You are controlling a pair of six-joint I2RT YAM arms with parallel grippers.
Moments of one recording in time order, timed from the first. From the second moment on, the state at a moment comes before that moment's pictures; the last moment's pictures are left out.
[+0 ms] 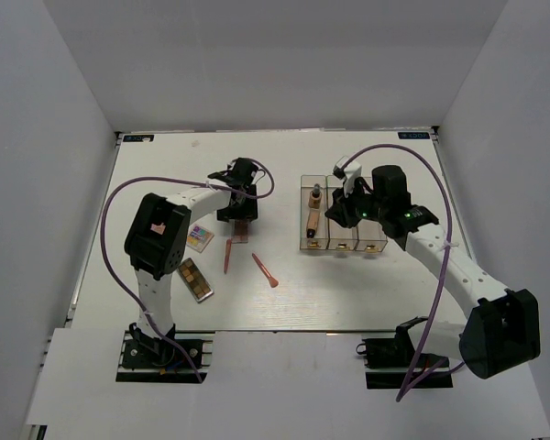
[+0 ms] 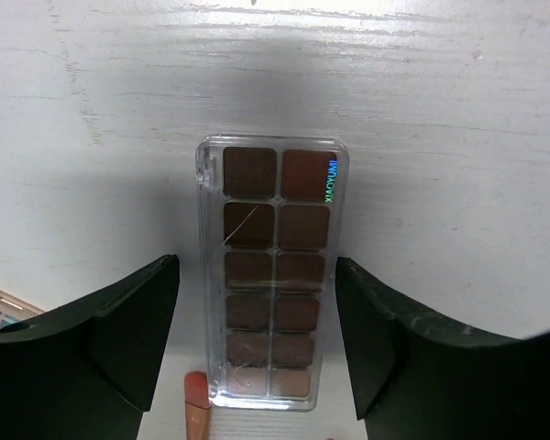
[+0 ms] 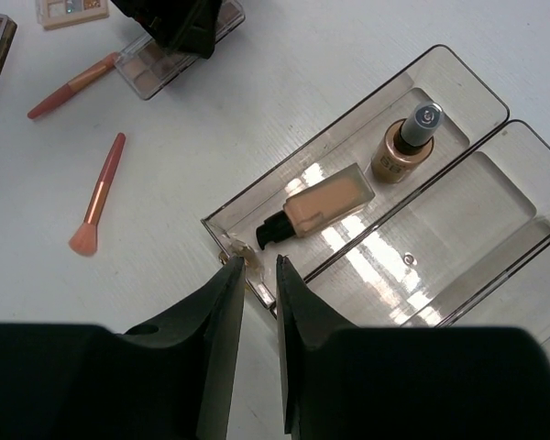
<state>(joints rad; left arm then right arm) -0.48 2.01 1.40 -0.55 -0.25 -0.45 0.39 1.22 0.92 -0.27 -0.49 -0.22</state>
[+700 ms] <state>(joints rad) -0.50 1.87 1.54 -0.48 0.03 -0.40 0.30 1.22 0.90 -0.25 -0.45 -0.16</state>
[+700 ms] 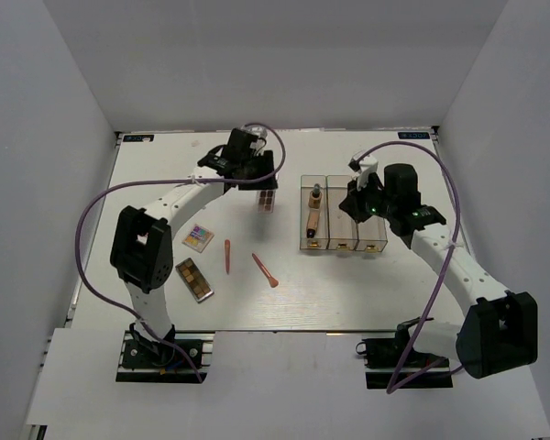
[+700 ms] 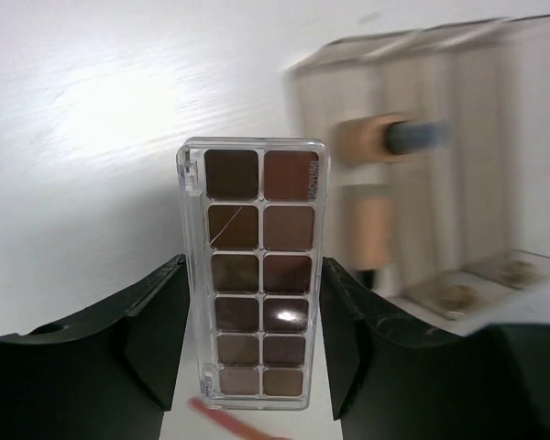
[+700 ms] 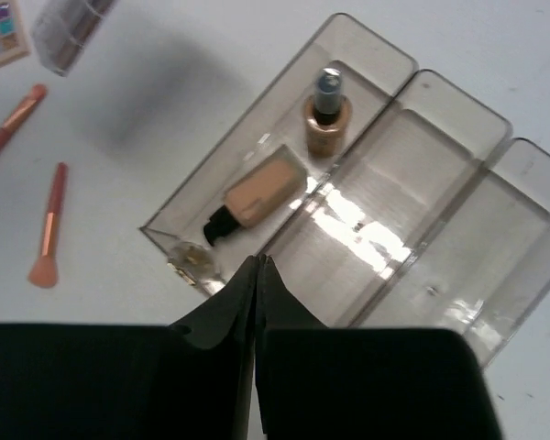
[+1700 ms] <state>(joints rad) -0.83 2.27 1.98 -0.24 0.14 -0.61 0.08 1.13 0.87 -0.21 -0.14 0.08</state>
